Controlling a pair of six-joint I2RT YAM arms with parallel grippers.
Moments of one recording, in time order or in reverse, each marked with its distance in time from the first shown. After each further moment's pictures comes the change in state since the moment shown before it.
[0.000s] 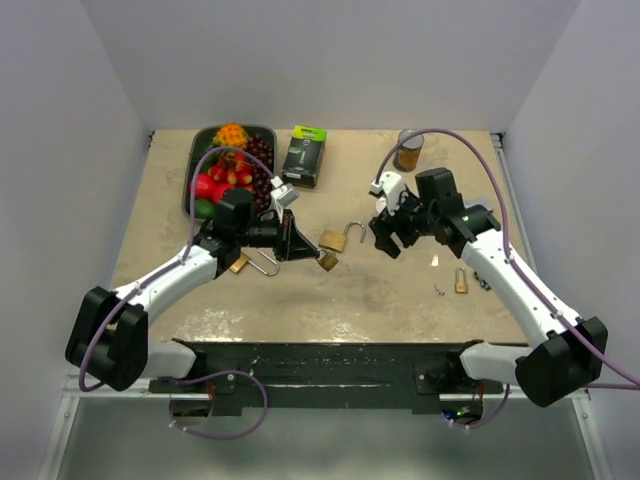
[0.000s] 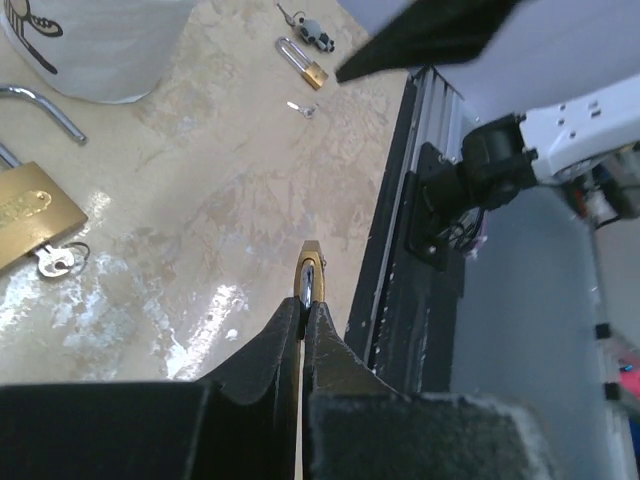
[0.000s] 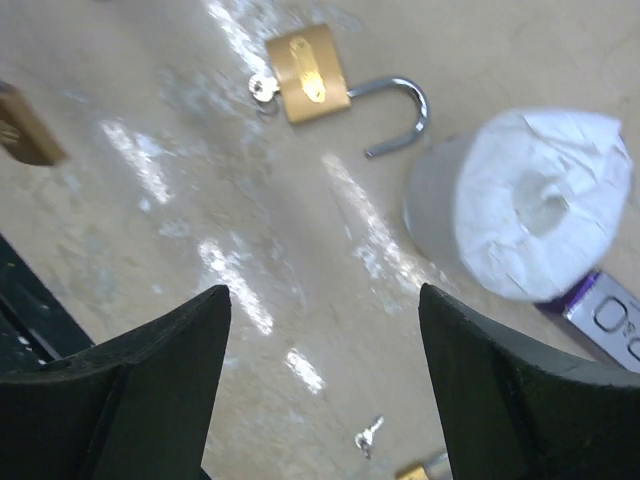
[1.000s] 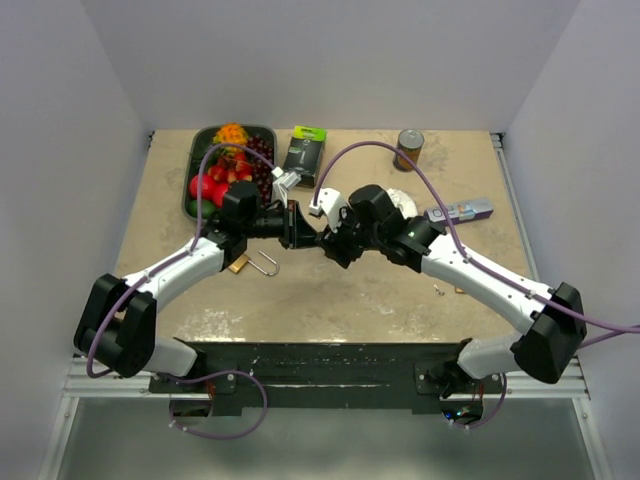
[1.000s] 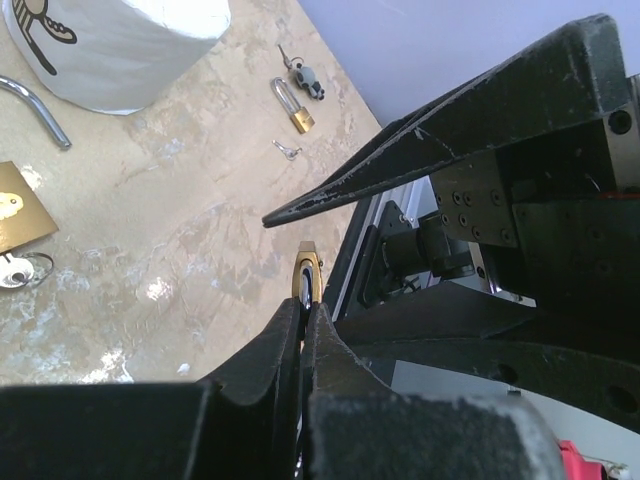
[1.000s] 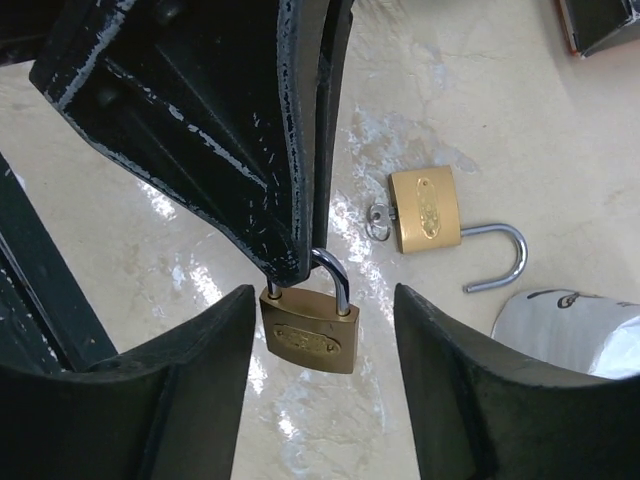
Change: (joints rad) left arm -0.012 0.090 0.065 0.100 -0.063 -0.312; right arm 0.447 0.119 0.040 0.228 0.182 0.183
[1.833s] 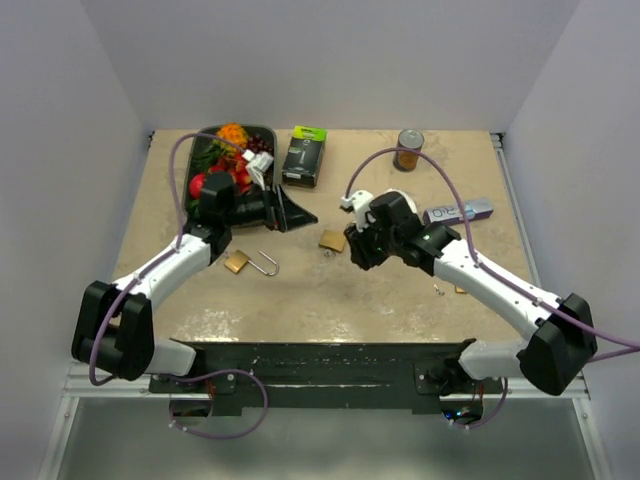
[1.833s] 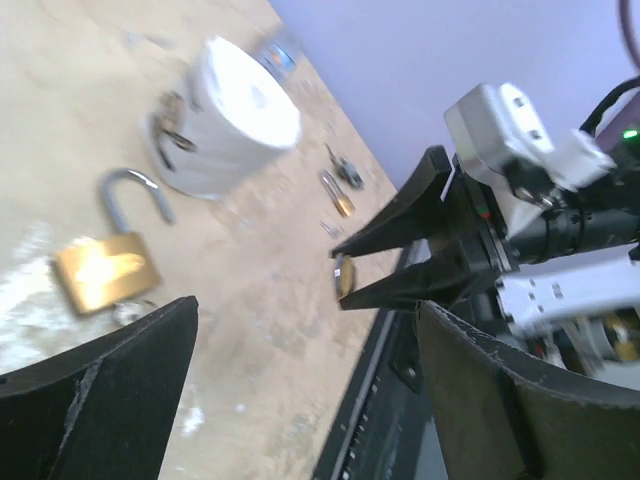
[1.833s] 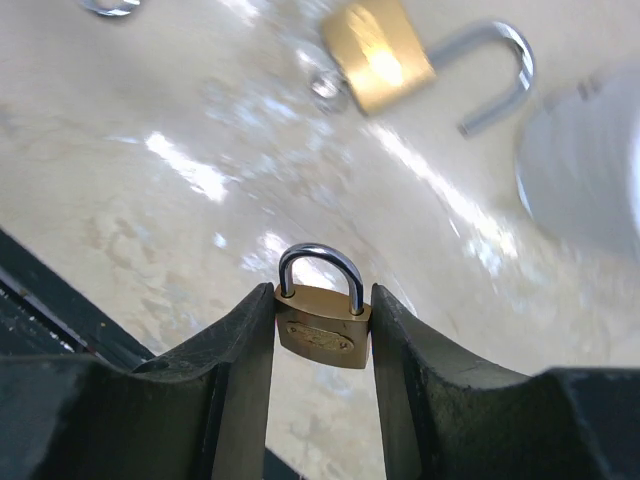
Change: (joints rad) left arm 0.108 -0.022 0.008 0.086 -0.028 -0.045; right arm -0.090 -0.063 -0.123 -0.053 0.053 0.201
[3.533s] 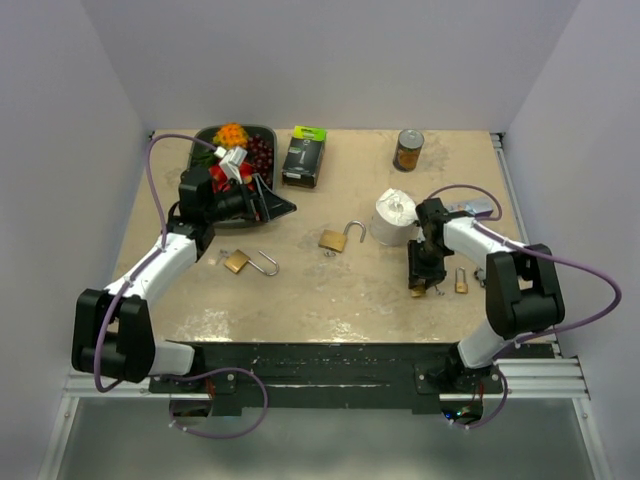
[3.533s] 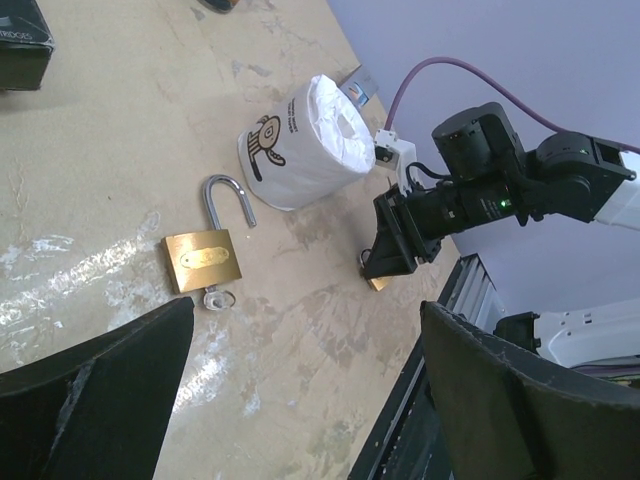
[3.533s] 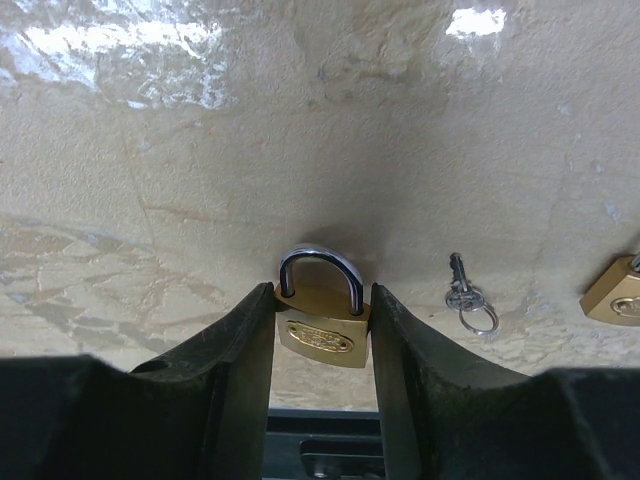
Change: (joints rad) left arm 0.176 -0.036 -0.003 -0.087 -0.049 0.047; right arm -0.517 0.293 -0.131 -0.246 0.048 0.310
